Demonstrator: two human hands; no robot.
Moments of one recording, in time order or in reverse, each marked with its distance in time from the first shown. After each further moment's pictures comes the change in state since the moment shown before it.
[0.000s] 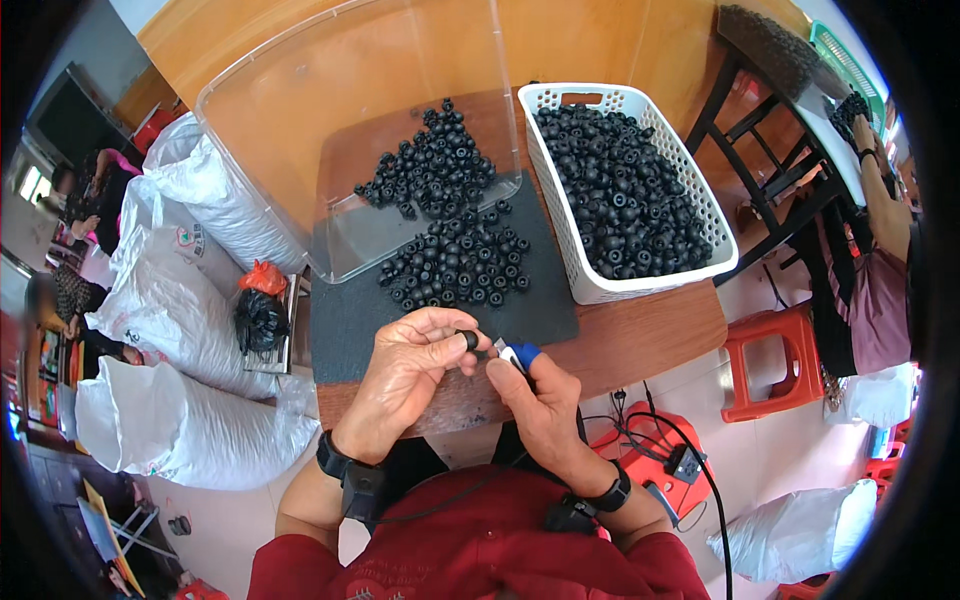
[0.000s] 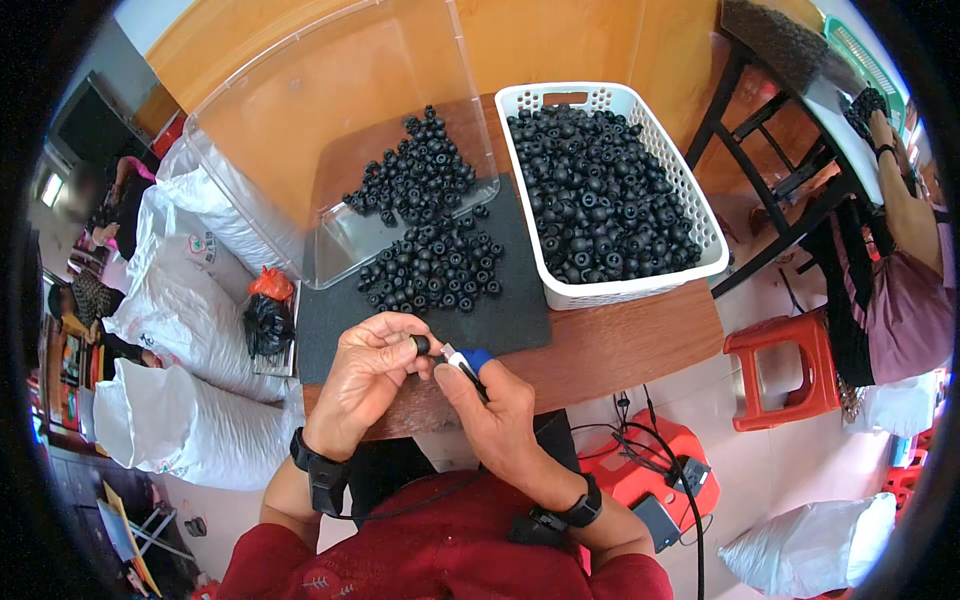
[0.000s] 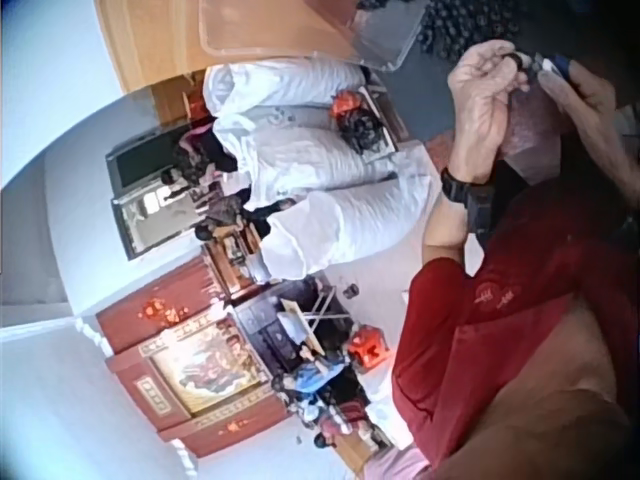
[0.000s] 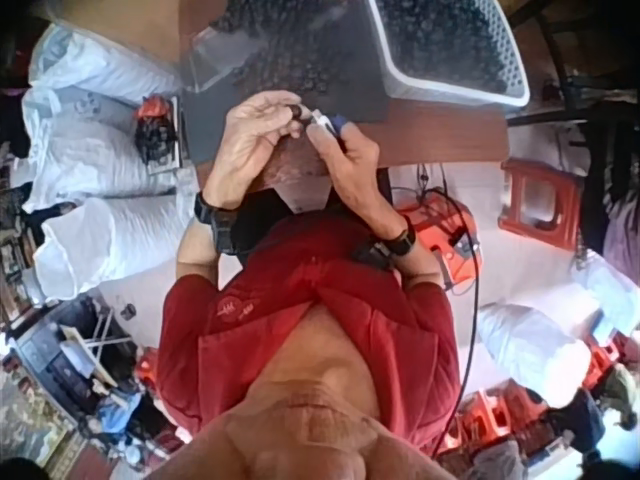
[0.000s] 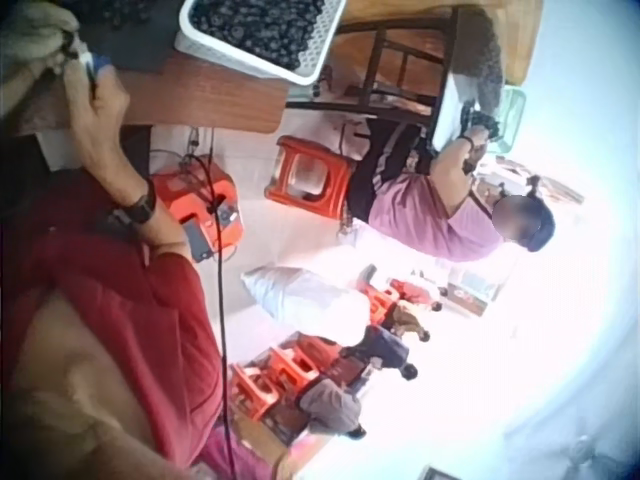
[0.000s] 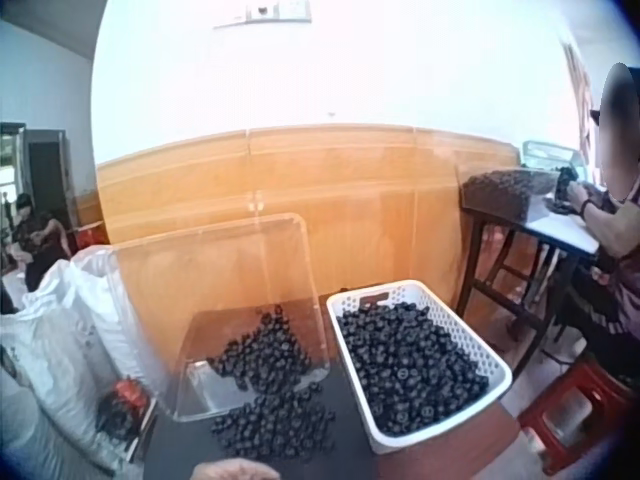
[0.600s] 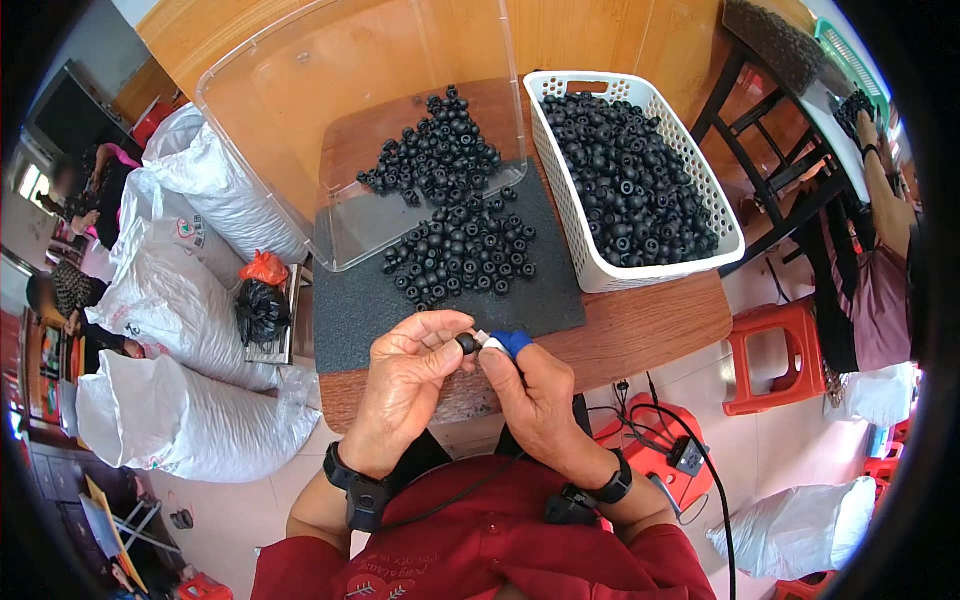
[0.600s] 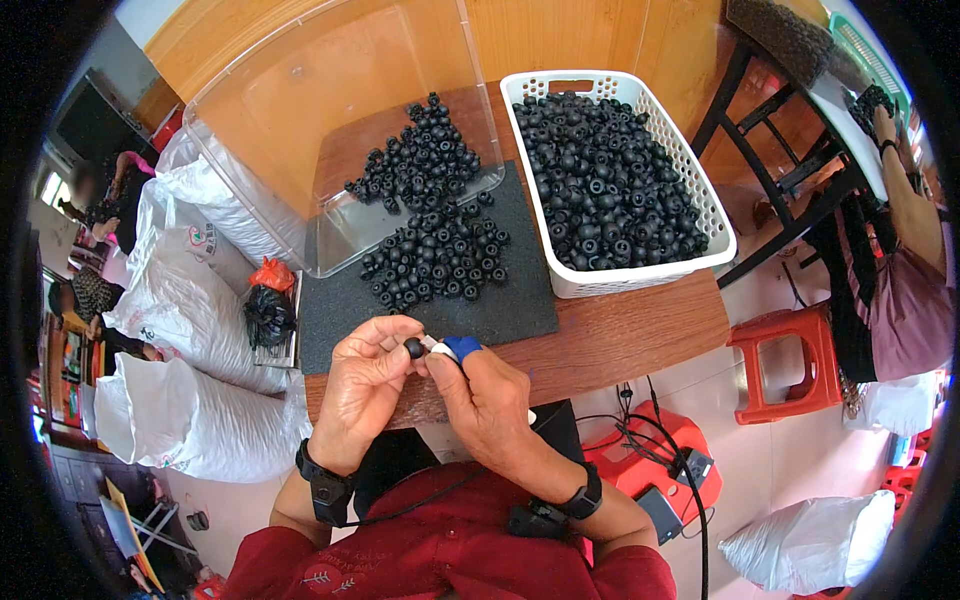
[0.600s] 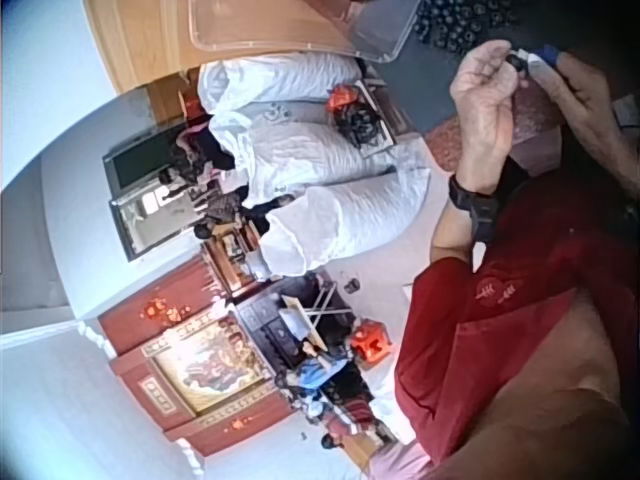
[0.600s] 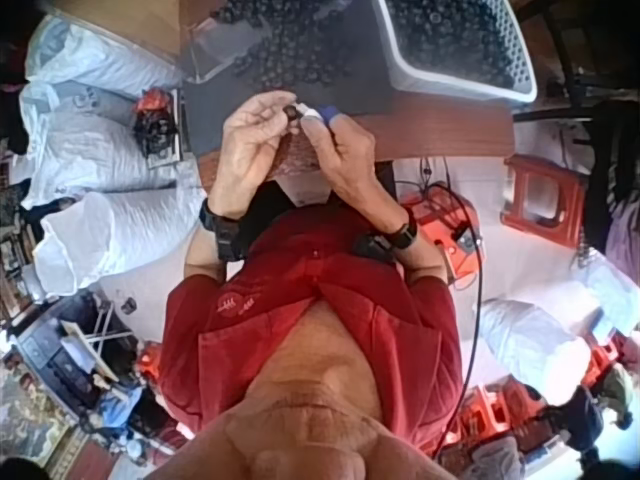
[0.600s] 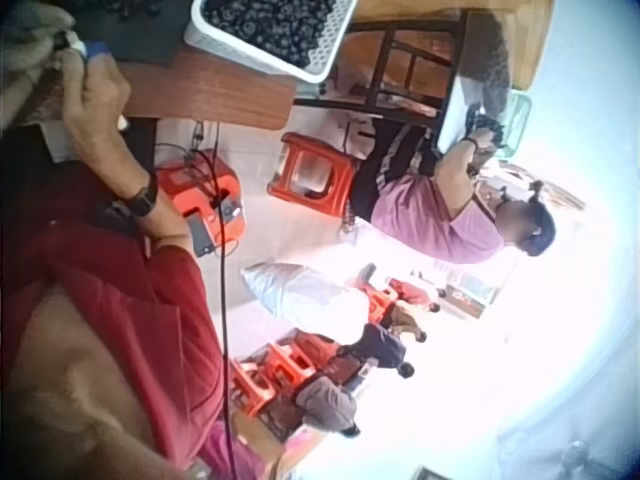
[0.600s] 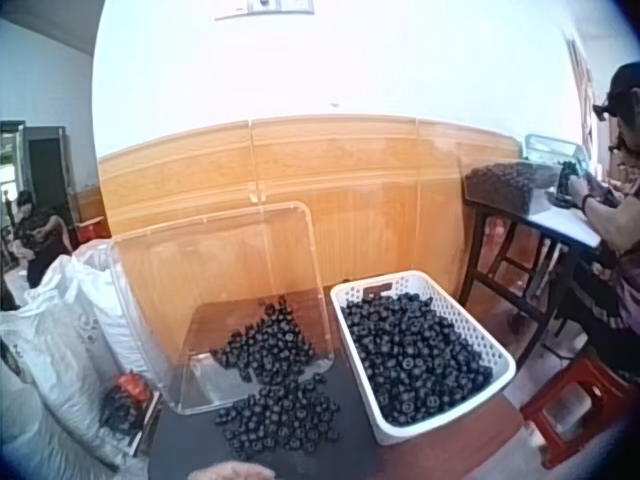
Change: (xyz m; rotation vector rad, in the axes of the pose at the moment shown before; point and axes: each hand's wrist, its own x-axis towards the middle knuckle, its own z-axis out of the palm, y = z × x) left_hand -0.022 -0.009 0.001 -0.088 0.051 0.090; right_hand 0.005 -0.014 0.010 -0.257 -0.011 -0.232
